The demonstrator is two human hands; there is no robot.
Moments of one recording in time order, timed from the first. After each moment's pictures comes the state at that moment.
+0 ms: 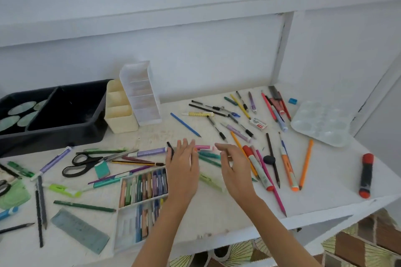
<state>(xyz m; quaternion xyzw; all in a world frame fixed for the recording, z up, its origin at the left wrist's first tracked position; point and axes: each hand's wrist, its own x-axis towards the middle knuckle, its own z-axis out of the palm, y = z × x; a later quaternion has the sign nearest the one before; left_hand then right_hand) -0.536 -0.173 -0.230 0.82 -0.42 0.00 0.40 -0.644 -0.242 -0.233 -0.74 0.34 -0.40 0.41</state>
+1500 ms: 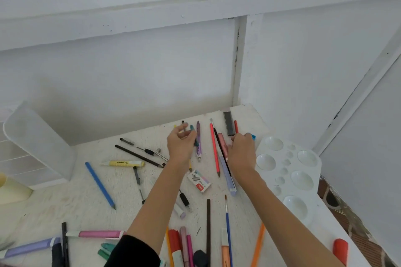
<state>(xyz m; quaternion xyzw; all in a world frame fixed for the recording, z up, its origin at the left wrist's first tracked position) -0.551 -0.503 -0.210 0.69 -0.14 -0.31 0.63 -0.668 -0.568 -0.240 -0.76 0.59 -0.17 0.21</state>
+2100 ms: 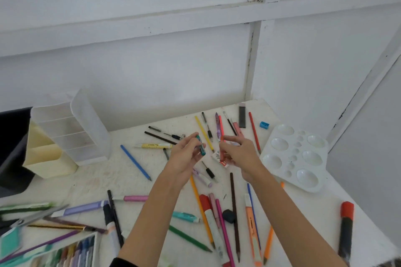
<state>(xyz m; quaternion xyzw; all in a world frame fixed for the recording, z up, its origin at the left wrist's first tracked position) -0.551 -0.385 -0.185 0.57 -0.10 -0.46 0.67 -0.668 -0.460 -0.194 -0.51 0.48 -0.29 0.65</state>
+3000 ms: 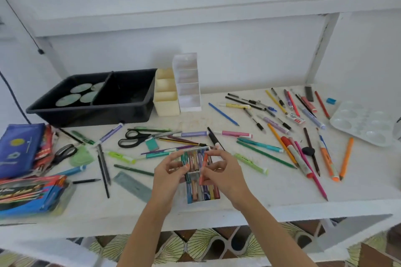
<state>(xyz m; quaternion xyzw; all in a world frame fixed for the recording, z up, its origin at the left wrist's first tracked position) -0.489 -0.028 -0.214 0.70 -0.16 -0.27 0.65 -0.593 -0.128 -0.218 -0.63 0.31 -0.24 0.67</state>
